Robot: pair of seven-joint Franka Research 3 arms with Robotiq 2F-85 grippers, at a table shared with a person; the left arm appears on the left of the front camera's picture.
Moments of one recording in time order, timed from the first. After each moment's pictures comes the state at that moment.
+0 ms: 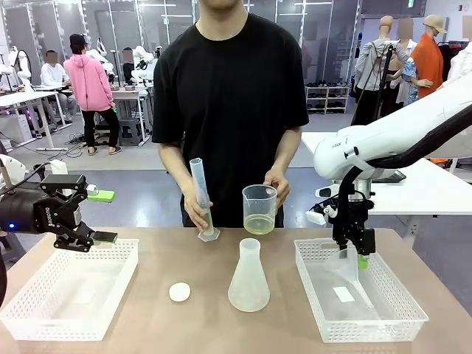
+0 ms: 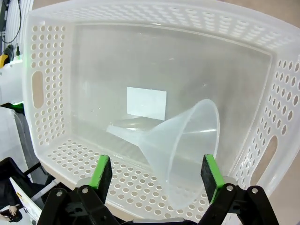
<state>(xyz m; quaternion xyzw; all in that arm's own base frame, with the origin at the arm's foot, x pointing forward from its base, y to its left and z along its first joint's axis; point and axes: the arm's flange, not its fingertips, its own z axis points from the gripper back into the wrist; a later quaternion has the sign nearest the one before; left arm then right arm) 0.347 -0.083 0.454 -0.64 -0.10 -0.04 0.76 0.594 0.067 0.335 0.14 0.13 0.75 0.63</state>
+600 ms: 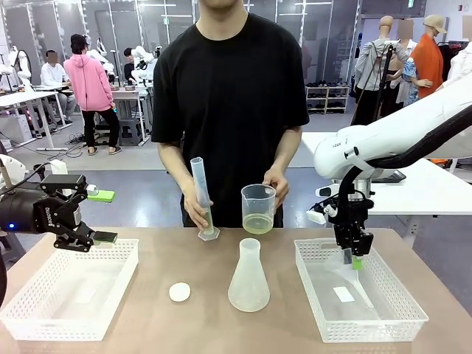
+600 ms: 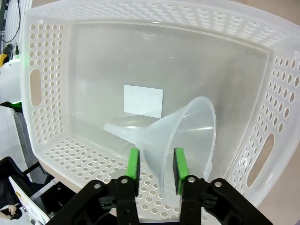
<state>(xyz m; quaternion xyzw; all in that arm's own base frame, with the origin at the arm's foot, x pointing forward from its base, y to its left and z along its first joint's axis) 0.347 -0.083 0.454 -0.64 -0.10 -0.04 0.76 0.596 0.066 0.335 0.14 0.13 0.75 0.63</state>
